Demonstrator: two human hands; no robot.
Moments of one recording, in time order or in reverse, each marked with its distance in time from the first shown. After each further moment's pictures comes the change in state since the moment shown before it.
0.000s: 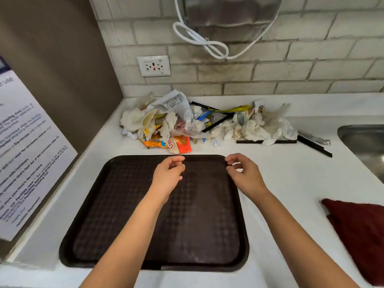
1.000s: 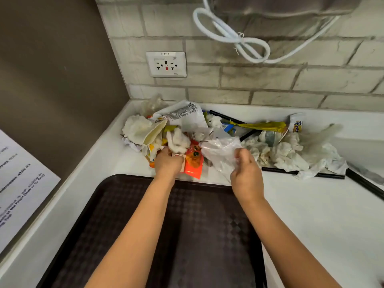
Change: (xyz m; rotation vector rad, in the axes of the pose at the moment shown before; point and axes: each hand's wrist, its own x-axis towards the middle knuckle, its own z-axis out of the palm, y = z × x) left_hand 0.172 0.002 0.005 0.046 0.329 -0.129; right_hand 0.130 0.005 0.058 -0.340 0.190 -0.335
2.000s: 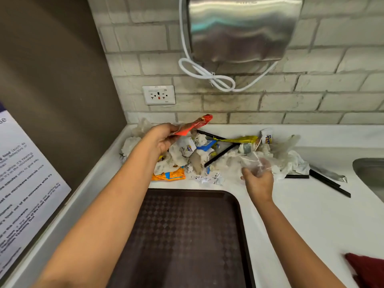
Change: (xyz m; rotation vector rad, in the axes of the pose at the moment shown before) left_hand -0.032 0.134 -0.024 -0.508 -0.411 -0.110; right_hand -0.014 0.013 -0.060 0.624 0.249 0.546
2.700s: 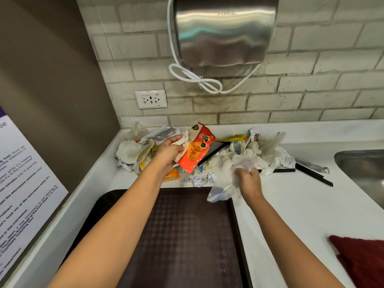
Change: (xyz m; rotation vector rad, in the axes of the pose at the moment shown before) left_hand -0.014 -0.059 -0.003 0.195 -0.037 0.095; right_hand -0.018 -0.004 -0.009 -0.052 -0.094 0.092
